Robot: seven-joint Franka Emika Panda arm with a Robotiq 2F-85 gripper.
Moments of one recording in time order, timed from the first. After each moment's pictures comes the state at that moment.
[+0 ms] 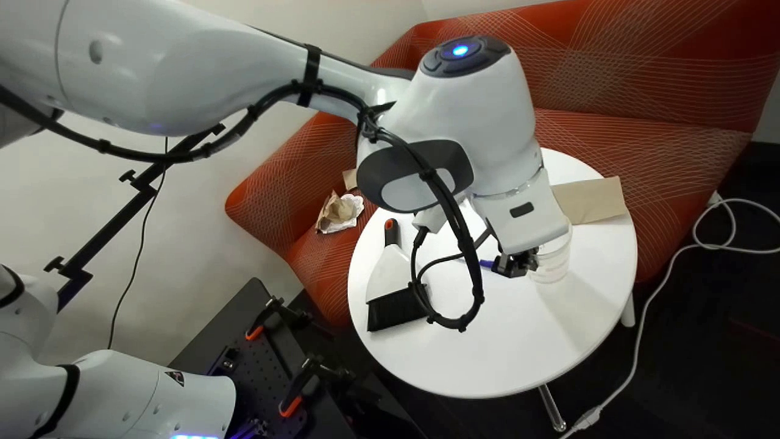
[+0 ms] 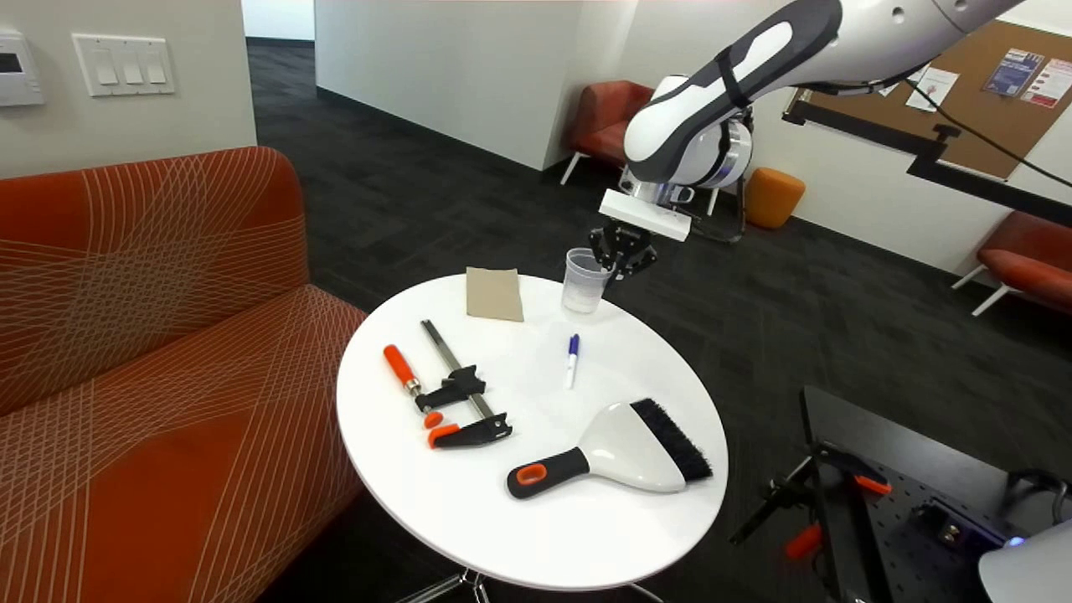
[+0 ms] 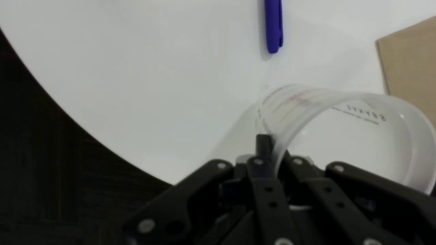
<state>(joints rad) -0.28 0.72 -0.28 -1.82 0.34 2.49 0.67</state>
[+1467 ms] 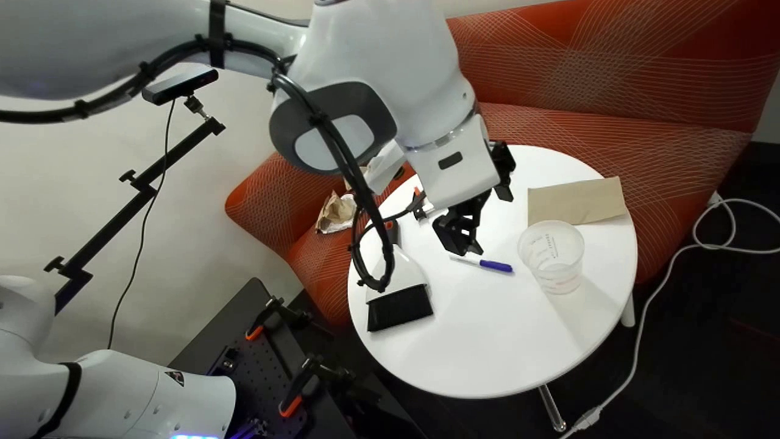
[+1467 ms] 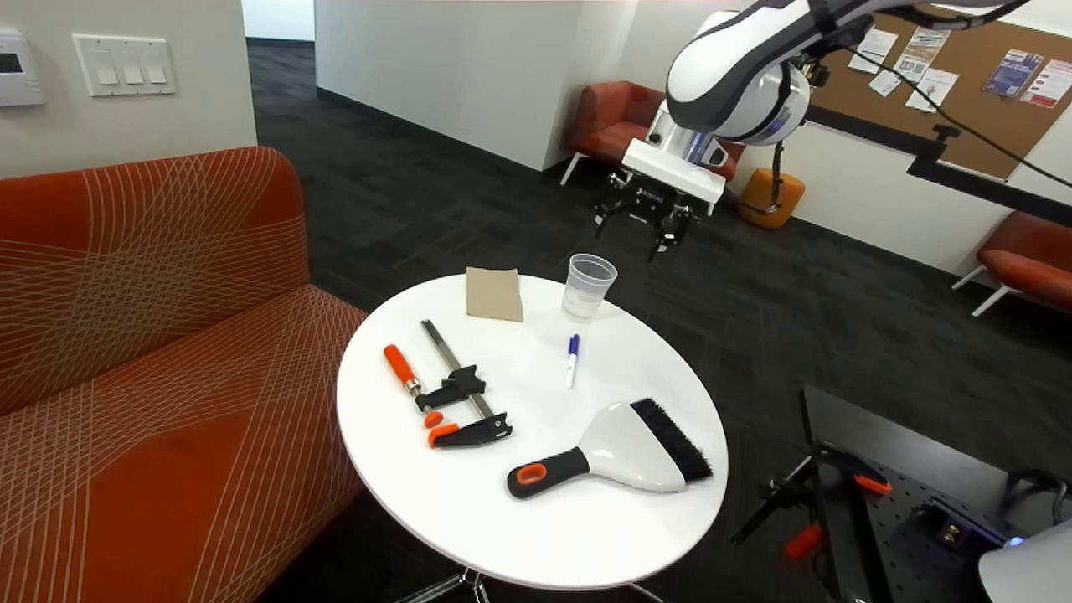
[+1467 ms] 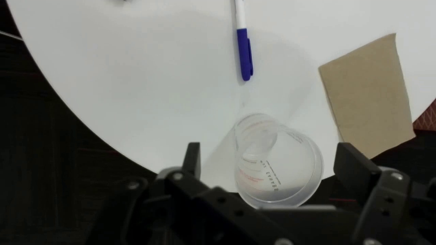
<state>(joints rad) -0.22 0.46 -0.28 -2.02 0.32 2.51 0.74</state>
